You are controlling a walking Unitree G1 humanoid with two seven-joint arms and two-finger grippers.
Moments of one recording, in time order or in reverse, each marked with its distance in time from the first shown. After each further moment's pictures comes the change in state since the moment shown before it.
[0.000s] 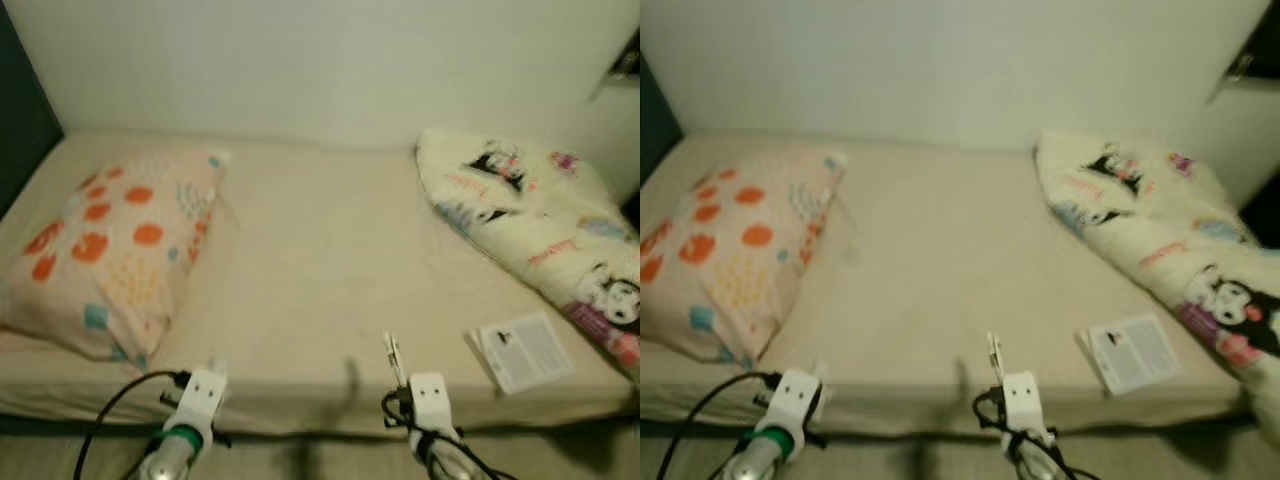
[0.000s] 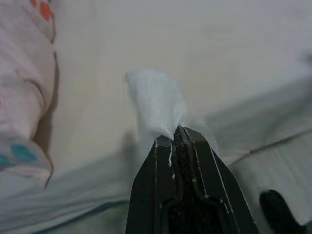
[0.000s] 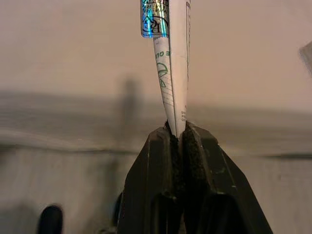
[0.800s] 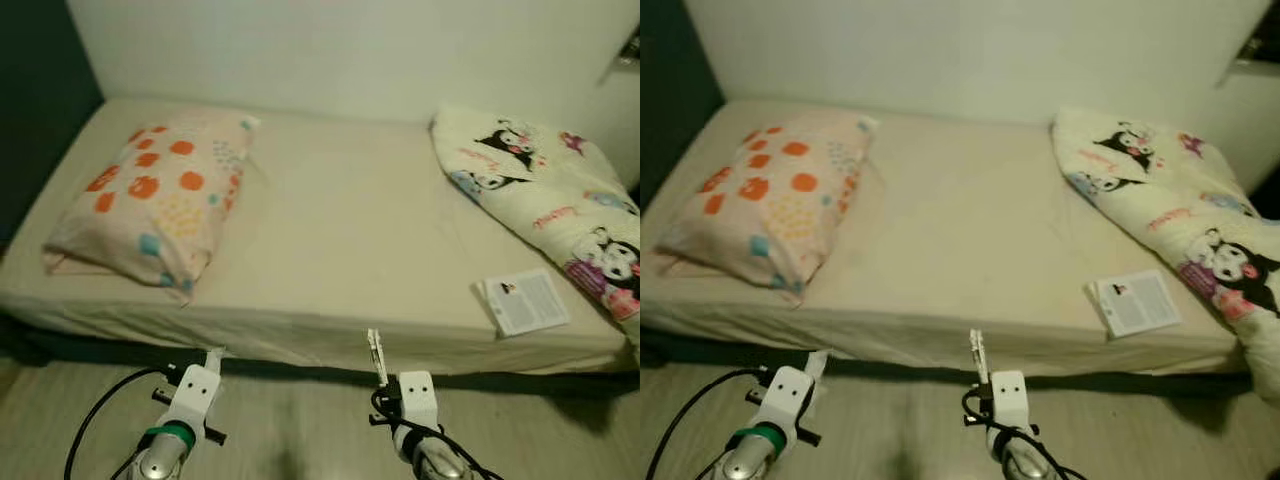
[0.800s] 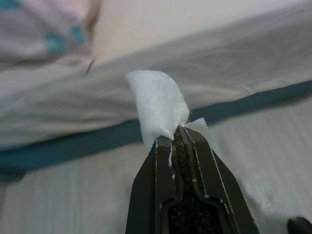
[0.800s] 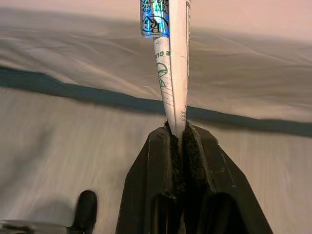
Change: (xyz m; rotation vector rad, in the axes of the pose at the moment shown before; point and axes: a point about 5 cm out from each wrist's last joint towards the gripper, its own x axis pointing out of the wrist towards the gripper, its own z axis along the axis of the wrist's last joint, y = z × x) left arm -0.001 -0.002 -0.002 0.001 0.005 -0.004; right arm 0.003 0.002 0.007 0.052 -0.025 0.056
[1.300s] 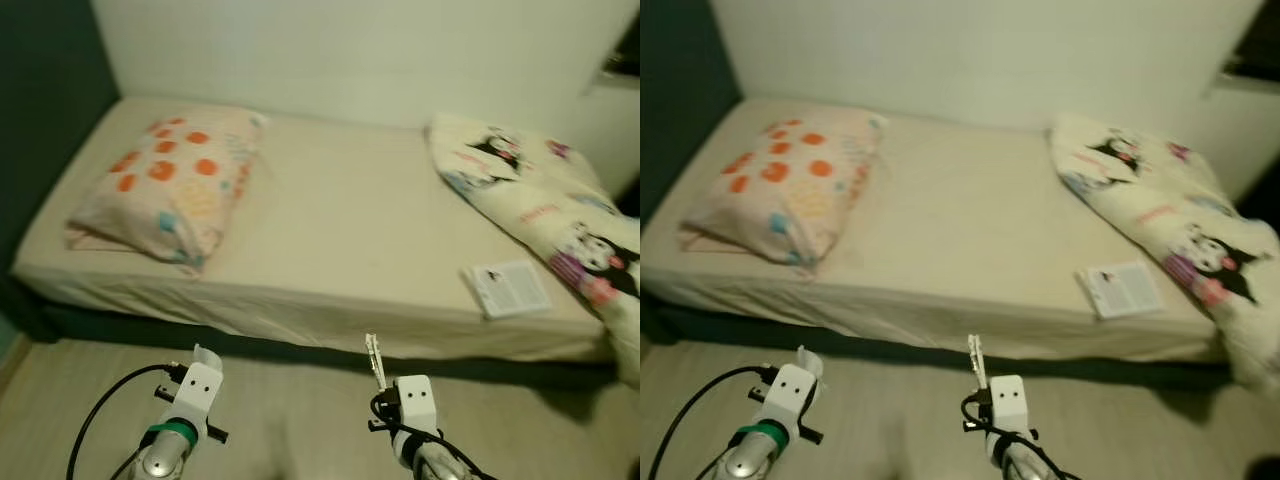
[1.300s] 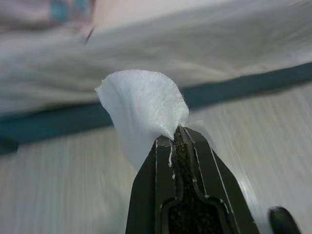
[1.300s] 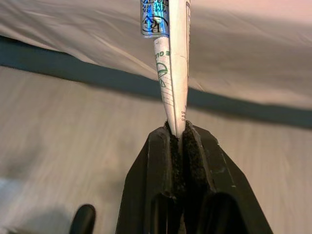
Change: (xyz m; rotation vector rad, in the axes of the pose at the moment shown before) left arm 0.007 -0.011 0.007 -0.063 0.029 -0.030; right arm -0.002 -0.005 -0.001 -0.027 -0.014 -0.009
